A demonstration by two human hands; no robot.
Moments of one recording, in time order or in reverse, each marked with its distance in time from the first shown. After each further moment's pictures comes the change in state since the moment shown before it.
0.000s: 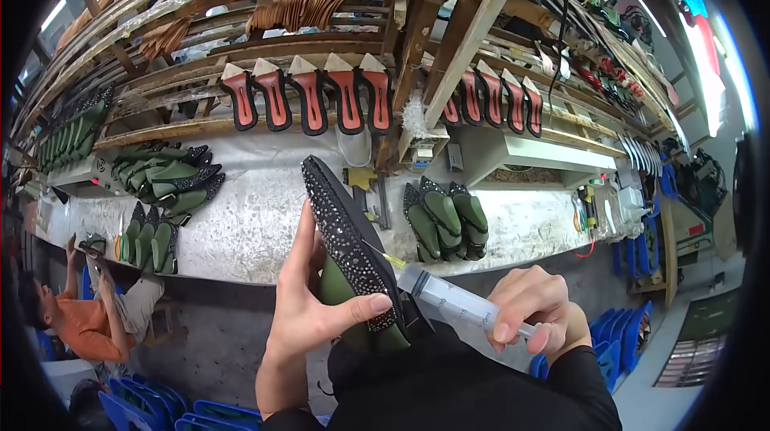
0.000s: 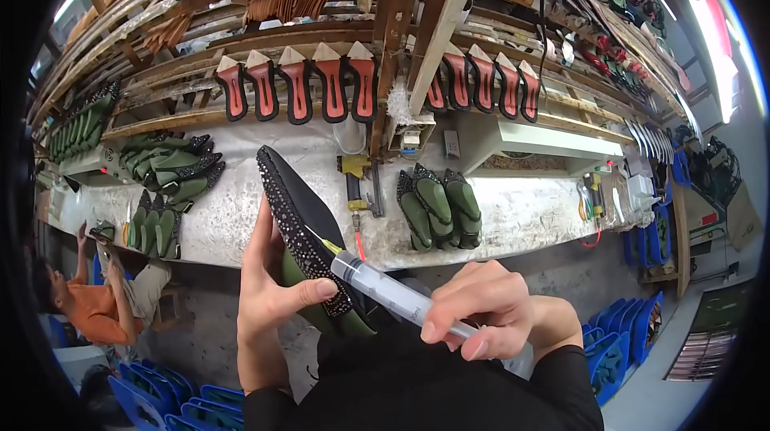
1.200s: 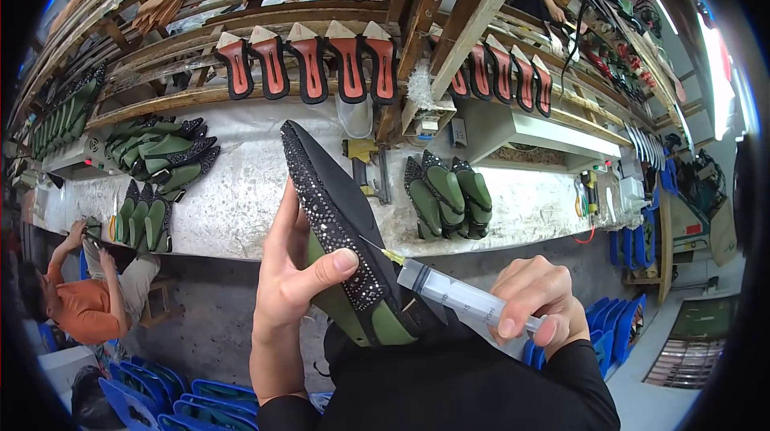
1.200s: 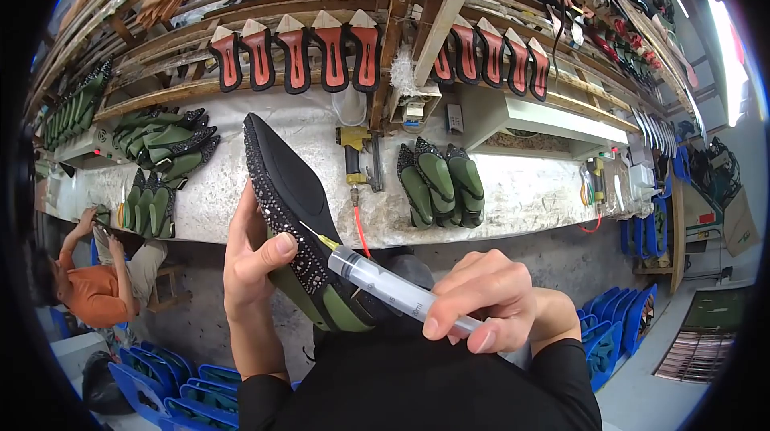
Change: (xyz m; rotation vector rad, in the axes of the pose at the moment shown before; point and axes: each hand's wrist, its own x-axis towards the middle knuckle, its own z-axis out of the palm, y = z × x) left_hand 0.006 -0.009 -0.014 -0.221 0.028 -0.065; right_hand -0.005 0.011 0.005 0.037 0.021 0.017
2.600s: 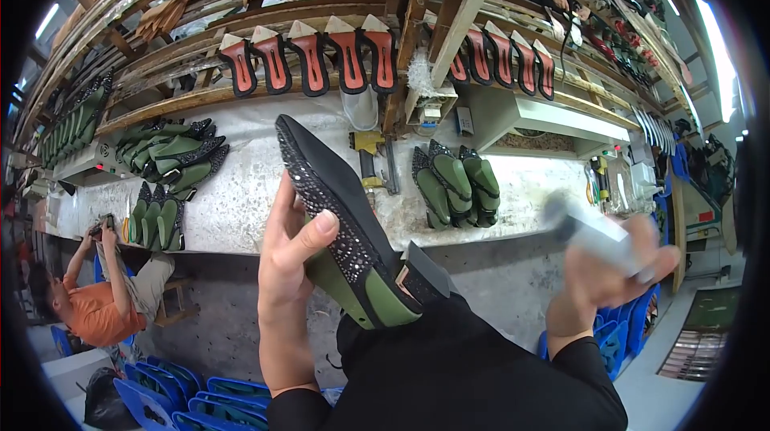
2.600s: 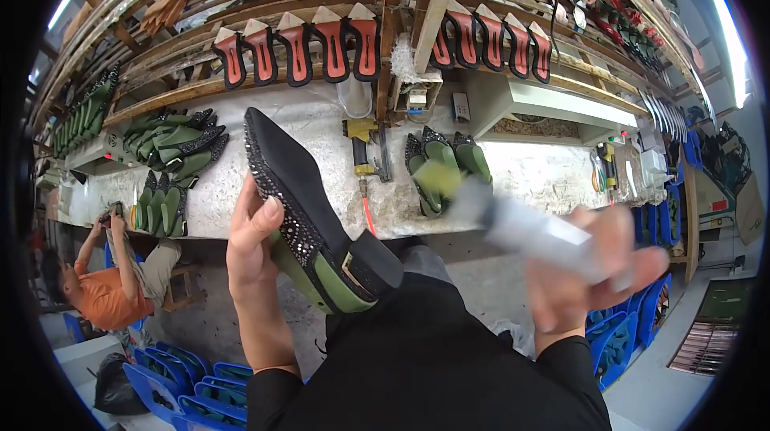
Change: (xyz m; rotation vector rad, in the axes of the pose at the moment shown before) left_hand -0.002 0.000 0.000 -0.050 0.100 -0.051; right_hand -0.022 -0.051 -0.014 0.421 0.220 -0.167
